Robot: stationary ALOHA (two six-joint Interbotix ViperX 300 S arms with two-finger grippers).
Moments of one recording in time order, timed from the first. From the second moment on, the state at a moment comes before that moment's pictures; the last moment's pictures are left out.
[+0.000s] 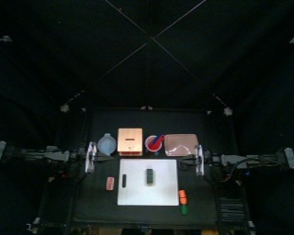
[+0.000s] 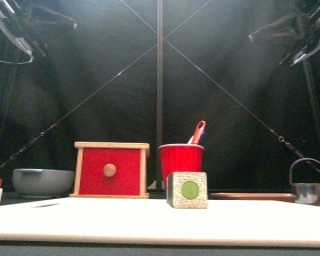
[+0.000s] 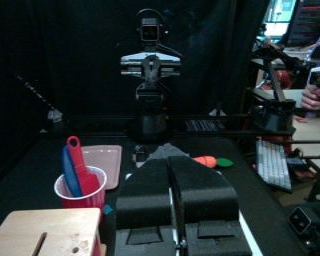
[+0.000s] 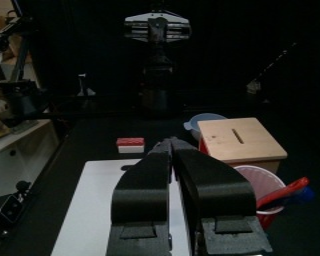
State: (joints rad) left arm 0.00 -0.96 1.18 0.00 -0.30 0.00; right arm 0.00 -0.97 1.18 0.00 -0.29 0.00
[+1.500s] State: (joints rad) left arm 0.00 -0.67 1.23 -0.02 -0.51 0.00; right arm -0.60 0.03 0.13 0.36 1.12 0.00
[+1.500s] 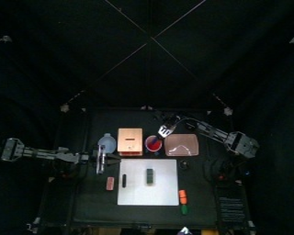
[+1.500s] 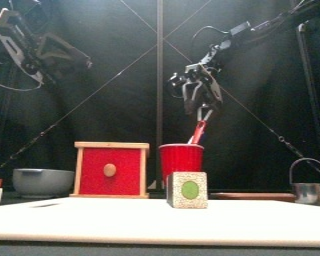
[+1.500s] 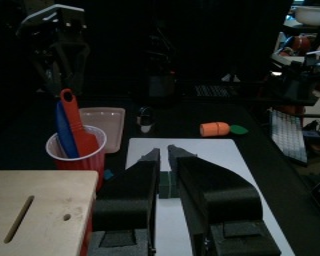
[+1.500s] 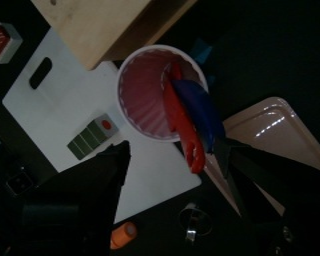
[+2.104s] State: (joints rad) left arm 0.00 -0.67 1.23 -0.05 -0.51 0.00; right arm -0.60 0.09 0.10 0.36 1.19 -0.01
